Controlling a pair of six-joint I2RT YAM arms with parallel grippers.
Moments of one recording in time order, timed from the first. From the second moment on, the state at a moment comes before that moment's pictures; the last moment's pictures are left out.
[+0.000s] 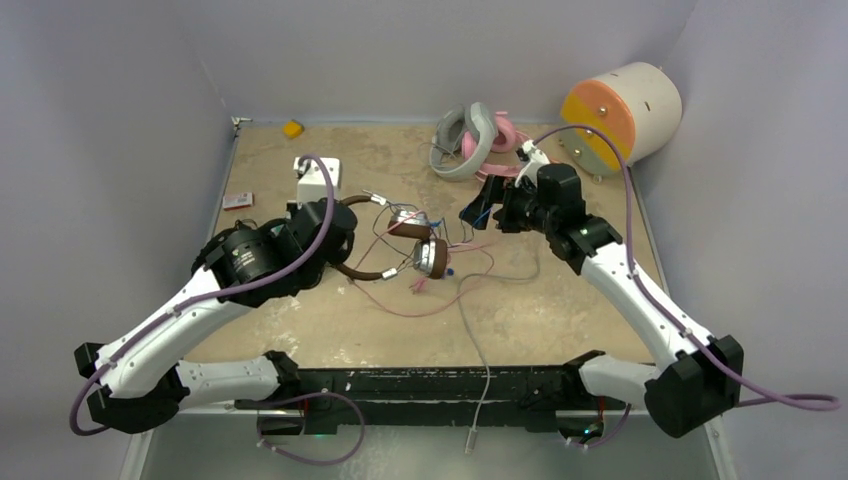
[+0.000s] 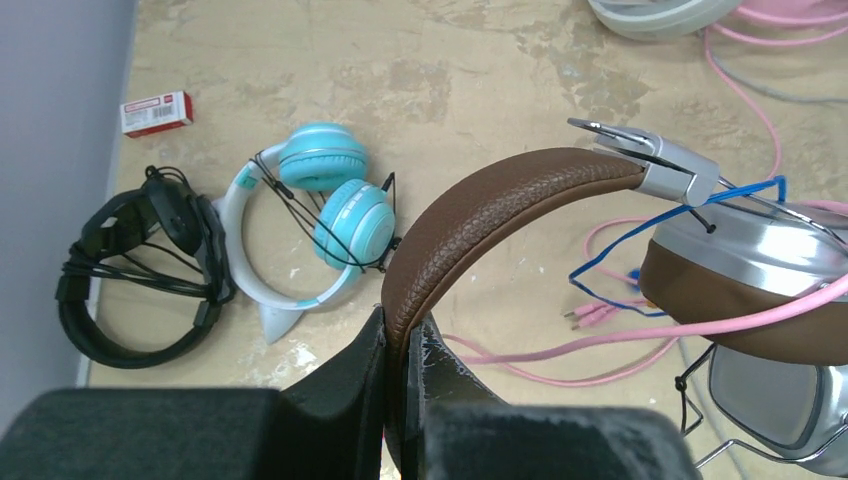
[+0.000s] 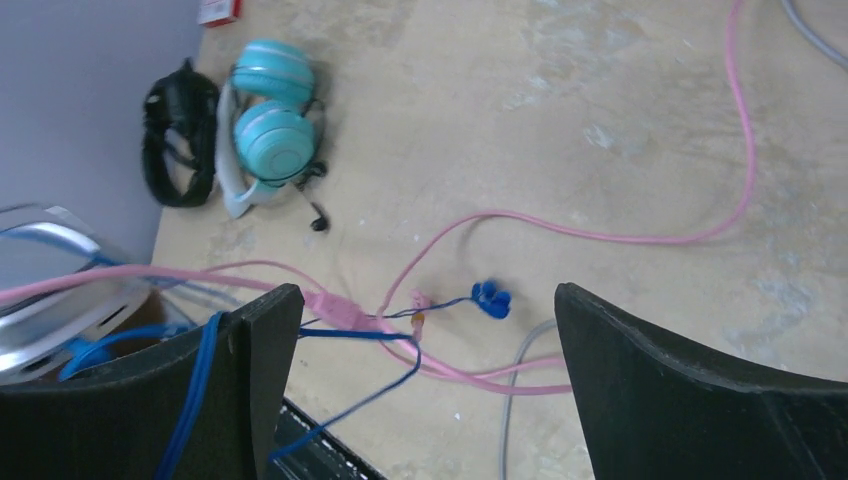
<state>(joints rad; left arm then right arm) -0.99 1.07 1.42 -1.12 -0.84 -0.57 0.40 1.15 0.99 -0.31 -0.31 0.50</state>
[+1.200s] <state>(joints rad) -0.80 1.06 1.61 -1.09 -0.76 -0.43 0.40 1.08 0.70 -0.12 -0.37 0.32</state>
